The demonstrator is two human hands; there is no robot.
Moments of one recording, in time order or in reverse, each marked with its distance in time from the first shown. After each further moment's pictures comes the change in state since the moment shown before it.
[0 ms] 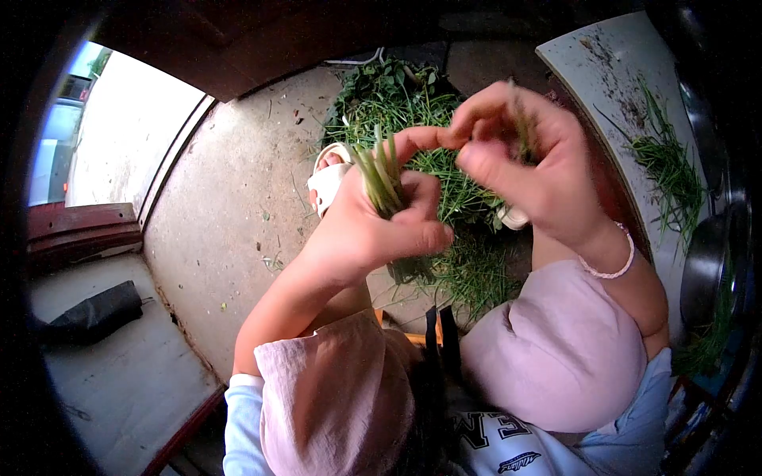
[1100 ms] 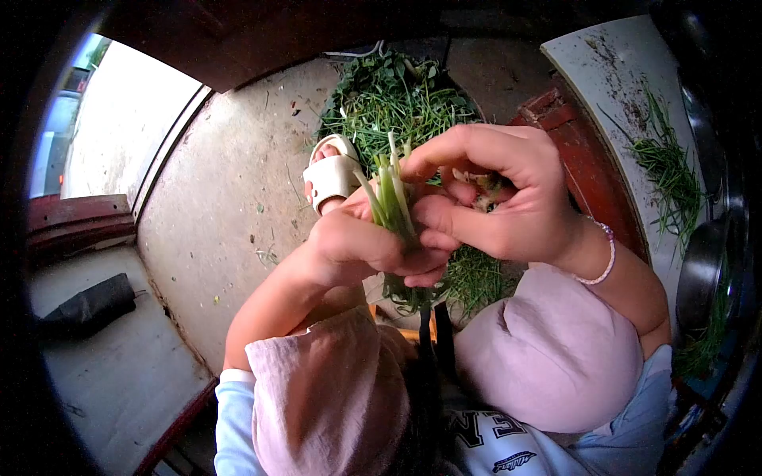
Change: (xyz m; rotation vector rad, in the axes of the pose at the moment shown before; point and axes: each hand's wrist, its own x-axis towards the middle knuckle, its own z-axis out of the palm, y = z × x) left_hand -0.016 0.002 -0.005 -0.523 -0.068 -0.342; right_hand 0.000 0.002 0.015 -0.219 -0.149 -0.227
